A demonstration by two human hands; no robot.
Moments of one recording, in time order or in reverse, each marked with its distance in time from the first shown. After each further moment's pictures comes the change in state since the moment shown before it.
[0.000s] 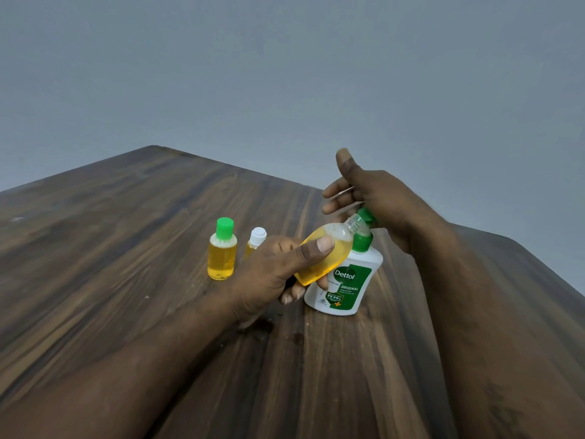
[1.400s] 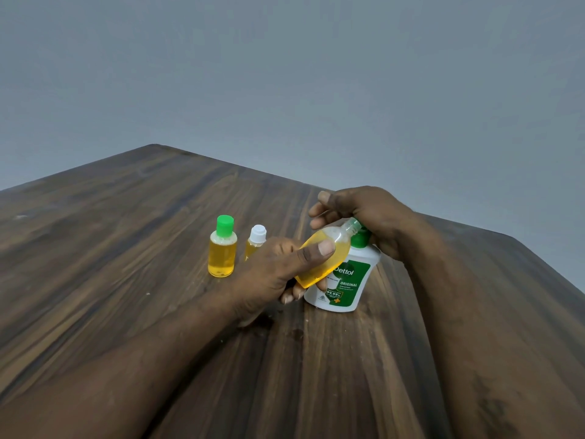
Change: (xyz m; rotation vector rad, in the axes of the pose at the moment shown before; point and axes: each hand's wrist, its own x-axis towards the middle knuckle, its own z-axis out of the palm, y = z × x) left_hand 0.001 -0.004 0.000 0.043 -0.004 -0.028; right_hand 0.002 0.015 0.014 0.177 -0.134 0.136
